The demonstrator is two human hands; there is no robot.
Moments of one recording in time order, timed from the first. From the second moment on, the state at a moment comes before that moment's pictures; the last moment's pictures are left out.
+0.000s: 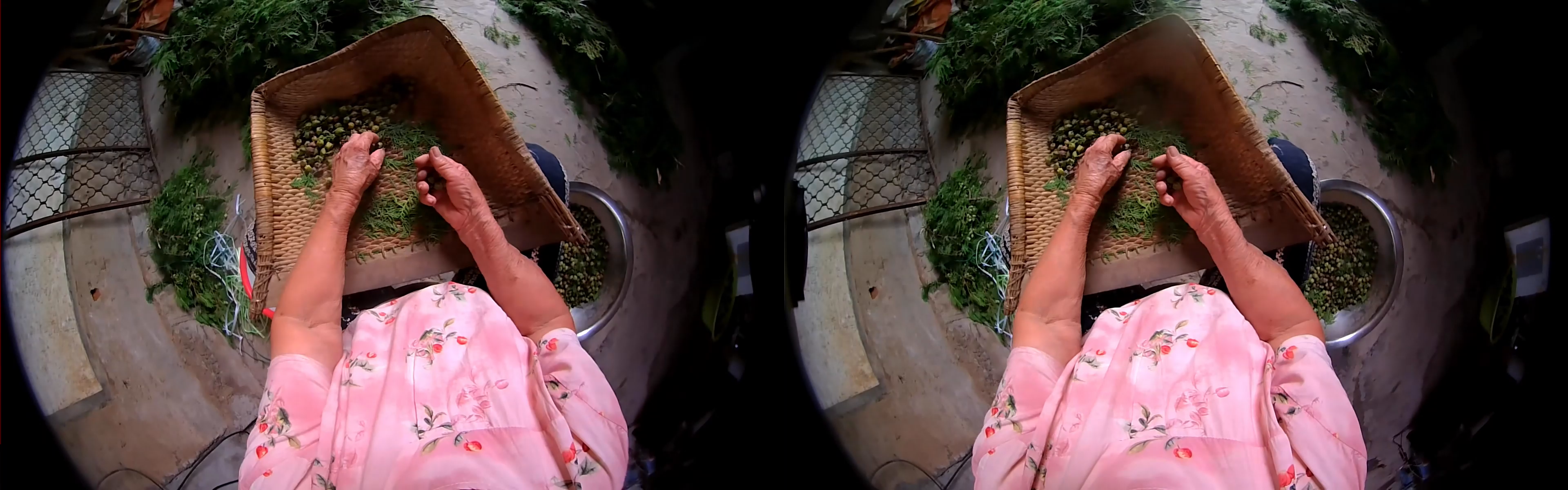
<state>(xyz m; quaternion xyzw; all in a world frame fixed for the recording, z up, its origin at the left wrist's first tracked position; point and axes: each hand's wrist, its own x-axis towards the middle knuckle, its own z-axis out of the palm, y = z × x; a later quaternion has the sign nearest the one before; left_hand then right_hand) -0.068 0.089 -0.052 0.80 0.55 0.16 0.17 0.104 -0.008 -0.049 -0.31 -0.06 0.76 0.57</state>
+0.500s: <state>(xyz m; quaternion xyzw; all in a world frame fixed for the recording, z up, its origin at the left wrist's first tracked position) -0.054 0.090 -0.061 0.80 0.54 0.18 0.18 0.103 -0.008 -0.047 -0.32 -0.06 0.75 0.57</state>
